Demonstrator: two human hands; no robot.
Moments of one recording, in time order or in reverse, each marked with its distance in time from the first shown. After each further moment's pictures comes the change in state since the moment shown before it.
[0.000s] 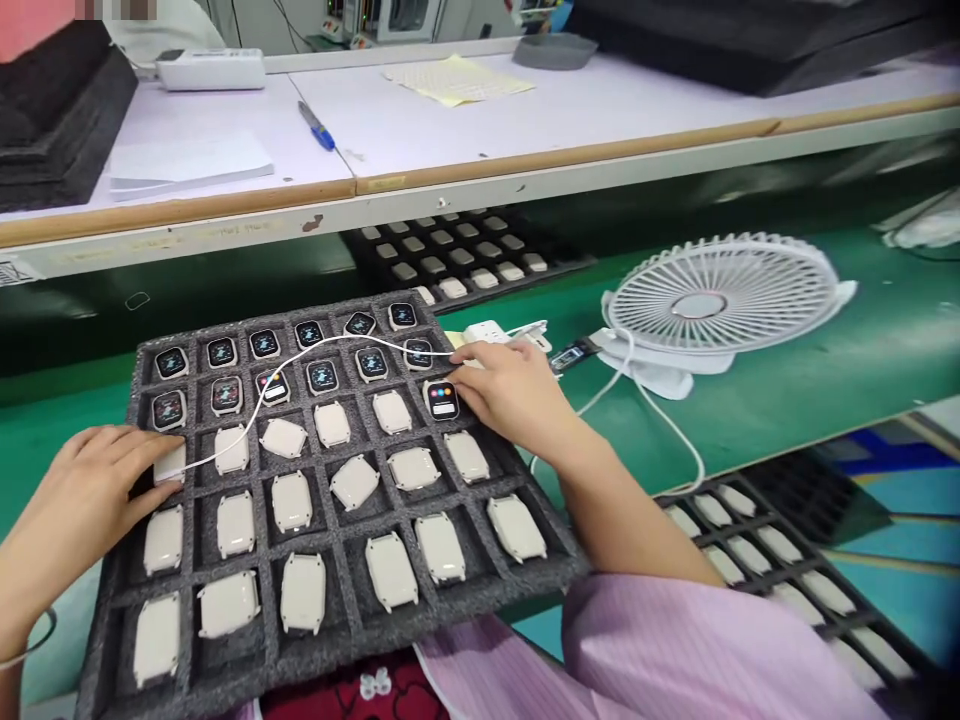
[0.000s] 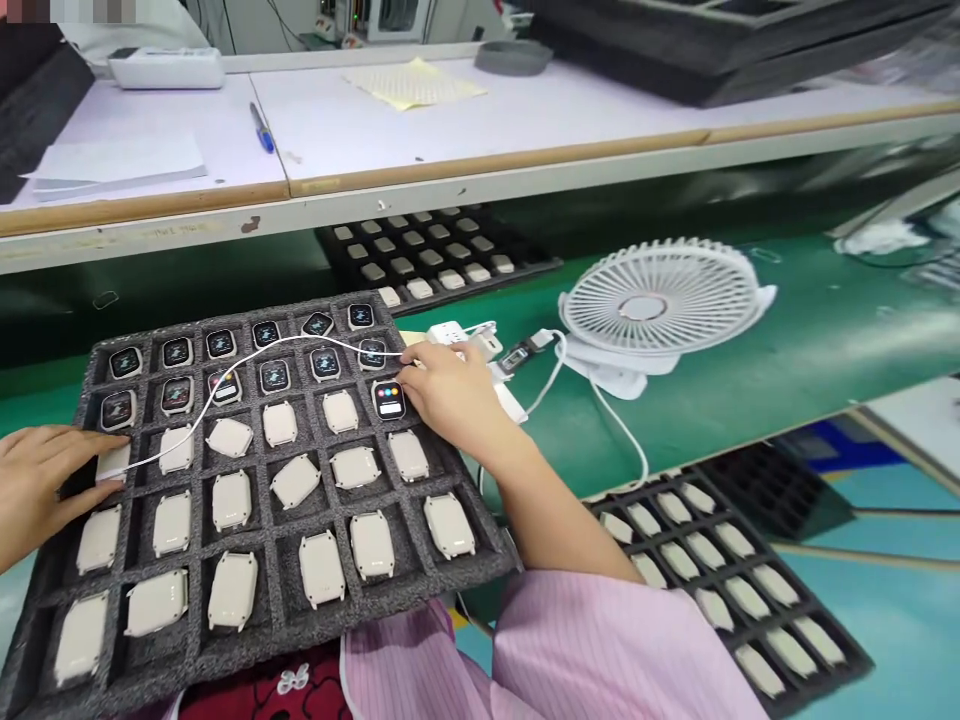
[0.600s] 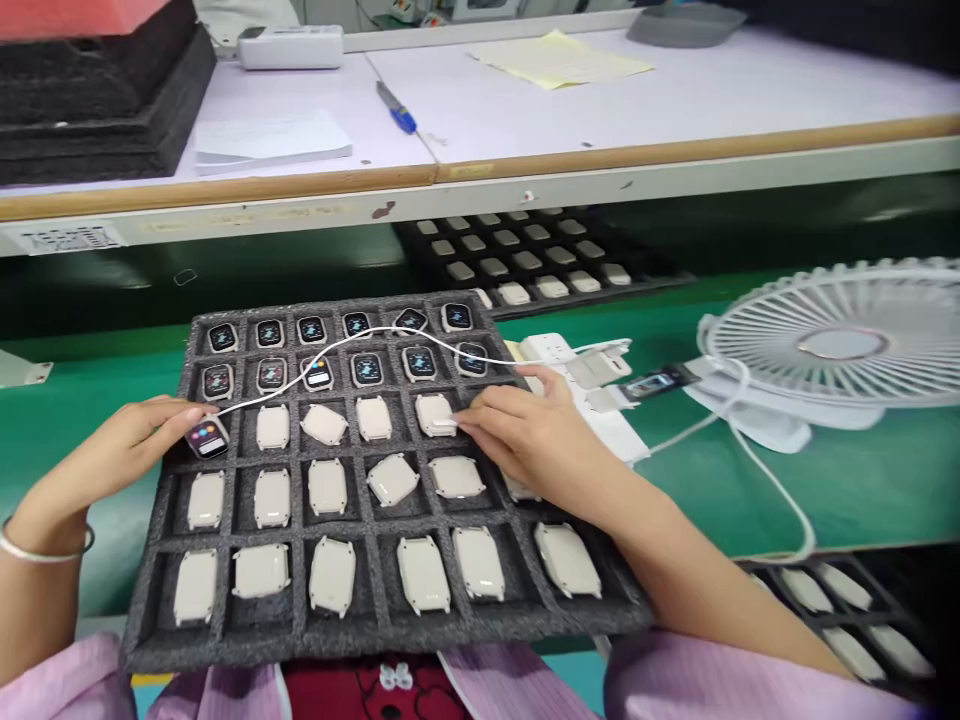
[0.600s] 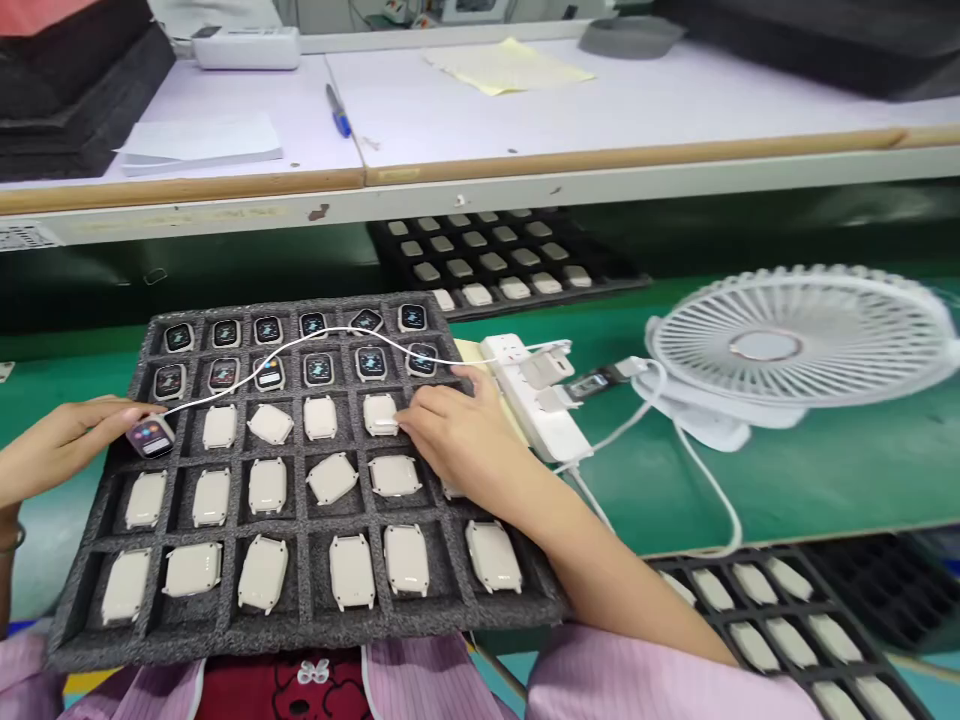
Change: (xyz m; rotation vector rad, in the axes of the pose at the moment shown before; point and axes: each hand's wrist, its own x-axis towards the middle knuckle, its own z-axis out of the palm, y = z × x) left_hand 0.001 -0.015 -0.007 -0.587 -0.149 -0.343; right_hand 0.009 -0.047 -0.022 0.276 -0.028 -0.244
